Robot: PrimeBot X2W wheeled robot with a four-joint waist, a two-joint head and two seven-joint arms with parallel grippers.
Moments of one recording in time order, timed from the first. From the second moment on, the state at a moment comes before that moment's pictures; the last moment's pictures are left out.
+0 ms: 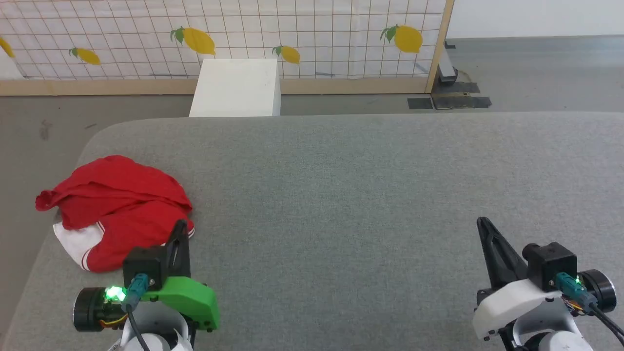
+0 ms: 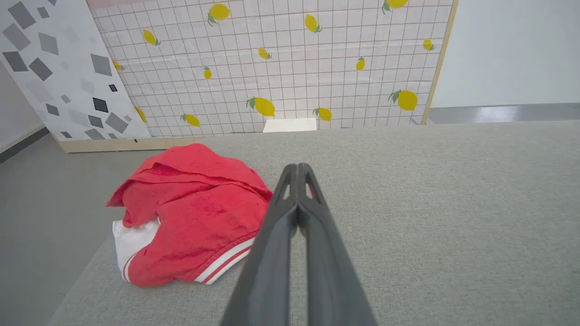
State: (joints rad) left arm -0.01 0.05 0.00 0.00 -0.01 -0.01 0.00; right arm 0.02 -0.05 0.00 0.01 0.01 0.13 0.00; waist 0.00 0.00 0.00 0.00
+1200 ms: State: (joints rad) left arm -0.02 0.05 -0.01 0.01 -0.02 -0.01 -0.01; right arm 0.02 -0.05 -0.01 0.01 0.01 0.13 -0.01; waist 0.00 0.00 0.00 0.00
